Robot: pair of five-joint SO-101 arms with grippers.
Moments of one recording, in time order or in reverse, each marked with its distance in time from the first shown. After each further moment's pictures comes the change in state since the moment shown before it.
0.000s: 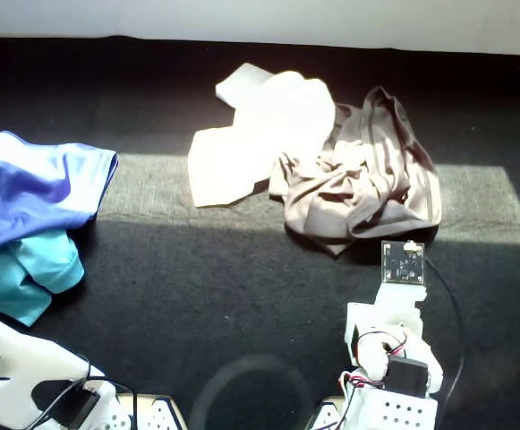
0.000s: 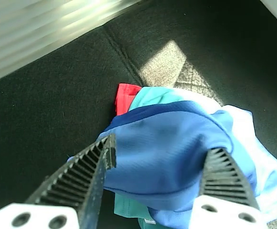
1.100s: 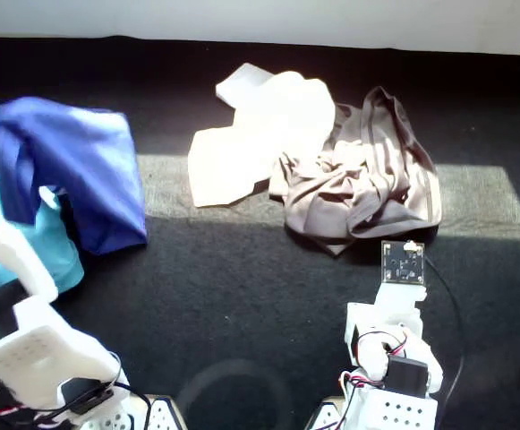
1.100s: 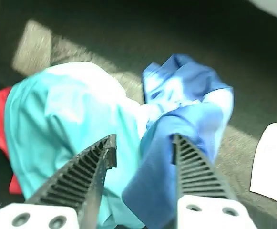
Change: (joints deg) left arm 25.0 -14.5 22.7 -0.1 -2.3; right arm 0.0 0.0 0.0 0.0 0.0
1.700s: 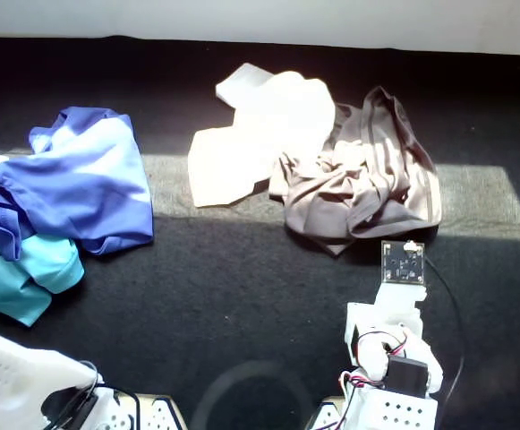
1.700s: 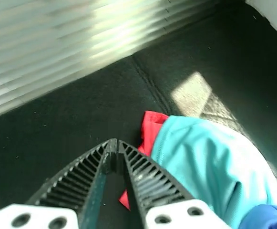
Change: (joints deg) left arm -27.5 0.0 6.2 -17.4 -0.4; right arm 0.0 0.0 0.0 0.0 0.0
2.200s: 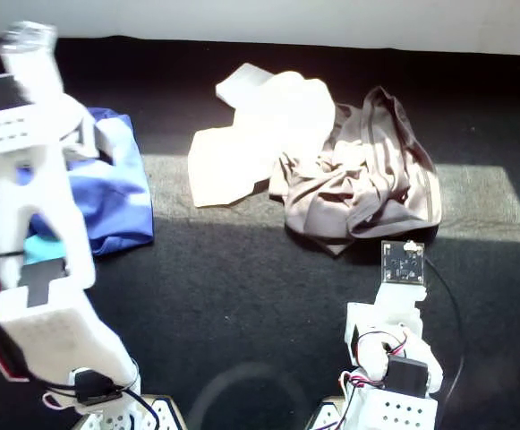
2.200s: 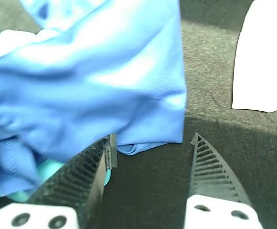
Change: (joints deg) left arm 47.4 6.4 19.3 11.1 -0.2; right arm 0.0 0.0 0.0 0.0 0.0
